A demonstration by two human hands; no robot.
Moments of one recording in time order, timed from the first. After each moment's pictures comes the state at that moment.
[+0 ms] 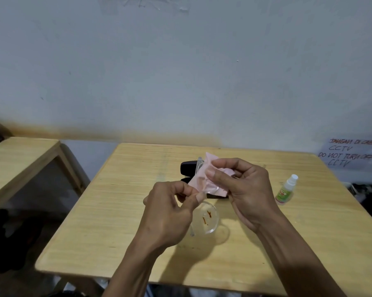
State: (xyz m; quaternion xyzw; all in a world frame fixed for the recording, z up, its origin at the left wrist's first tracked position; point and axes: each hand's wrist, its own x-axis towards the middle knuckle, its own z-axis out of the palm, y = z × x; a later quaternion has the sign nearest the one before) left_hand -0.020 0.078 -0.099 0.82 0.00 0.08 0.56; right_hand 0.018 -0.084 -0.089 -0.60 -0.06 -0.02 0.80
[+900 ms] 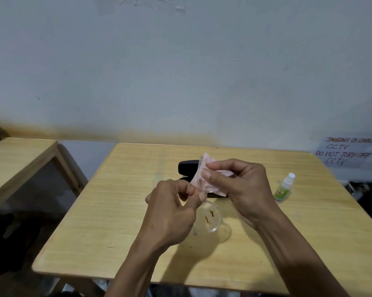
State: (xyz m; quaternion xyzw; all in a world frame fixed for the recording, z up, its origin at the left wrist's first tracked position) left_hand -0.019 0.071 -0.098 0.82 -0.01 0.08 0.56; right_hand 0.015 -0.087 -0.082 -0.65 -0.07 -0.03 0.75
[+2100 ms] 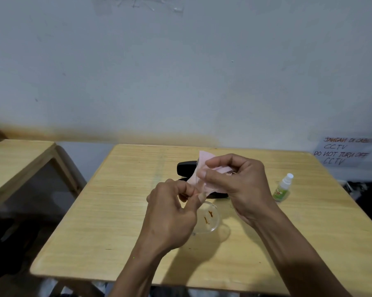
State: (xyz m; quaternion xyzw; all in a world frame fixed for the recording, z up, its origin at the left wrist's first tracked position) left_hand -0.024 0.068 -0.095 0.84 0.00 0.12 0.53; right_hand 0.014 -0.083 -0.071 -0.68 -0.05 -0.05 0.73
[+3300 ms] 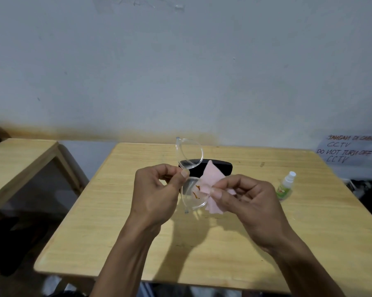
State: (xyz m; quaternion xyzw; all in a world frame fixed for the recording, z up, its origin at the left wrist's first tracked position) left_hand -0.004 0.082 -0.081 0.73 0.06 0.15 0.66; right_hand -0.017 -0.101 -0.096 -0.65 -0.14 -0.03 0.75
